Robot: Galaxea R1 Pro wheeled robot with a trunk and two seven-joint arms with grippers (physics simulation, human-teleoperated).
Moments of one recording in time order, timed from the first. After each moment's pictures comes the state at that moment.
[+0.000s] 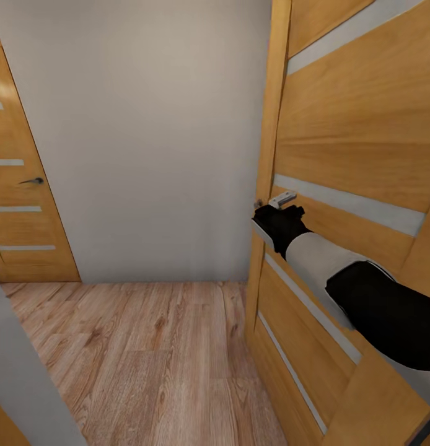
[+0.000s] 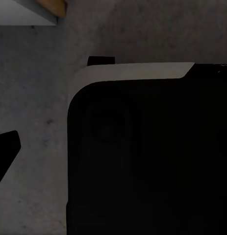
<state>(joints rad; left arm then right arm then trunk) 0.00 0.00 0.02 -0.14 0.02 -0.04 0.00 -1.49 0.14 0.60 -0.20 -0.28 0.68 -0.66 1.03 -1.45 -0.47</state>
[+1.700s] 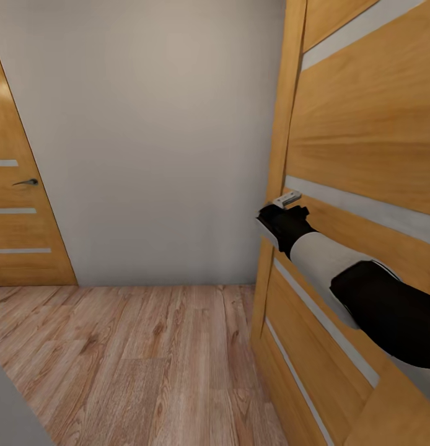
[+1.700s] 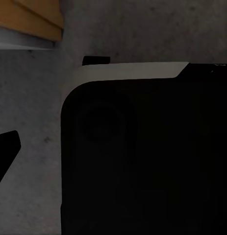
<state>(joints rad) 0.00 -0.01 0.02 -0.14 0.02 -0.04 0.00 -1.50 0.12 0.60 -0.20 -0.29 0.67 -0.65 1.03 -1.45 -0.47</state>
